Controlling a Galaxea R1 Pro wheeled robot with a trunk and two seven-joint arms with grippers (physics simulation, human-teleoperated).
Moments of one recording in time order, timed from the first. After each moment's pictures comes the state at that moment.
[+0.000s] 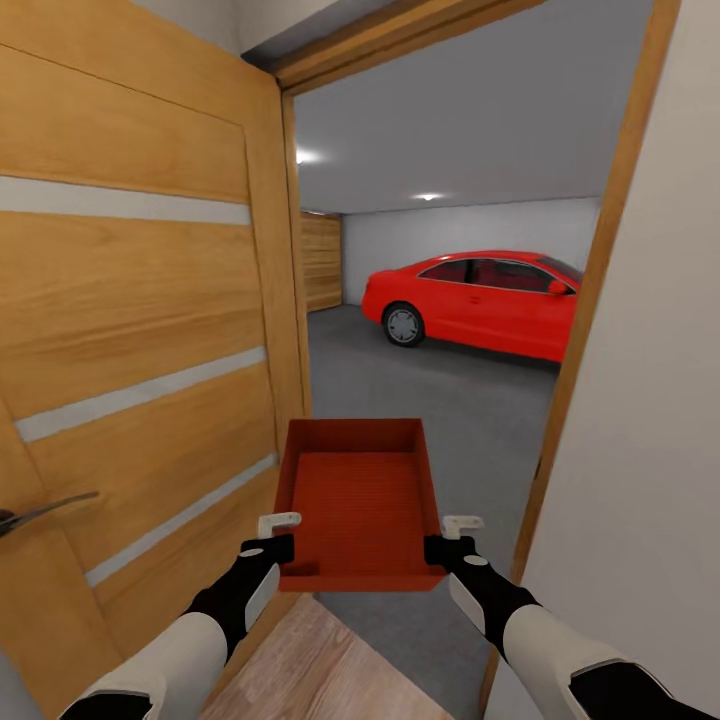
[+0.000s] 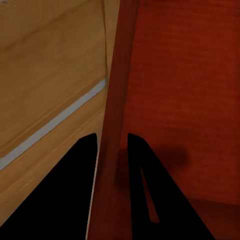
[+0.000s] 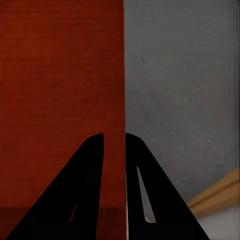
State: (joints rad) left arm -0.71 -0.13 0.00 -0.38 0.08 0.15 0.24; right arm -0.77 0.08 0.20 -0.22 -0.18 -0.03 -0.10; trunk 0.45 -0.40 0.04
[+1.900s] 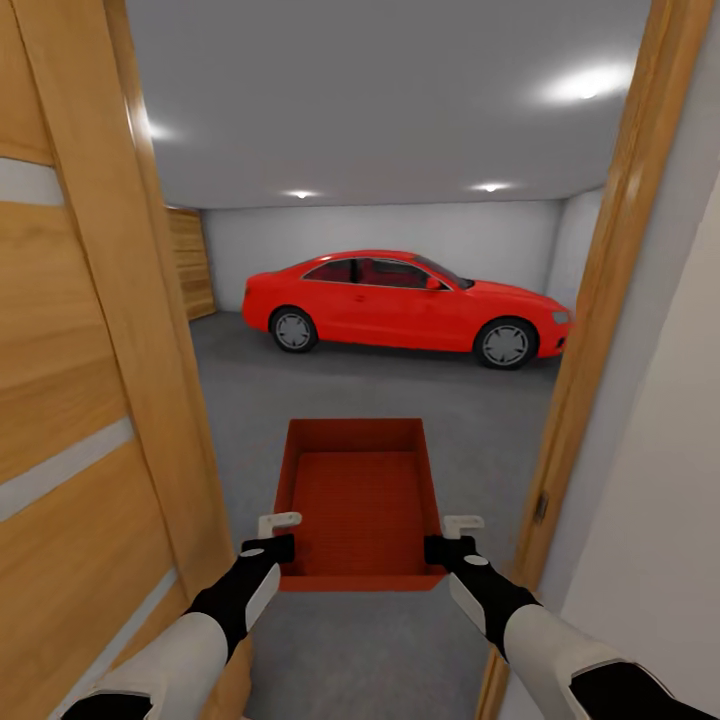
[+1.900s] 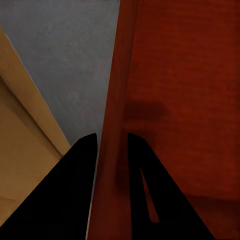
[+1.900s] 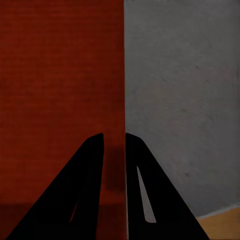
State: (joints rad) left arm -0.71 -0.13 0.00 -0.38 0.08 0.14 0.25; right arm -0.77 0.08 0.20 -0.22 -0.18 -0.03 -0.10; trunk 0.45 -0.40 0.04
